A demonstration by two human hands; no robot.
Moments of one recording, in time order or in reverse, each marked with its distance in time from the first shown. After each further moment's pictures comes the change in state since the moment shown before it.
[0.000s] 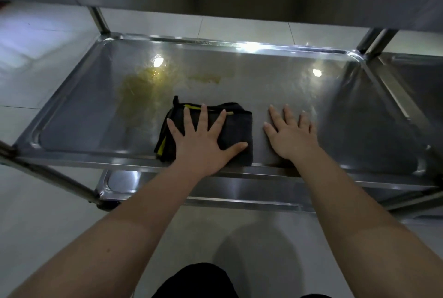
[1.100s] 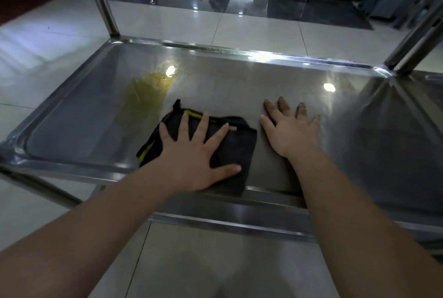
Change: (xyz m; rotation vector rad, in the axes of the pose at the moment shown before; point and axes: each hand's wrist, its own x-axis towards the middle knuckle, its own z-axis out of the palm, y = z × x) left_hand 0.019 -0.036 -0.007 0.096 -0.121 0.129; right_hand 0.064 -0.034 -0.002 -0.004 0.194 -0.151
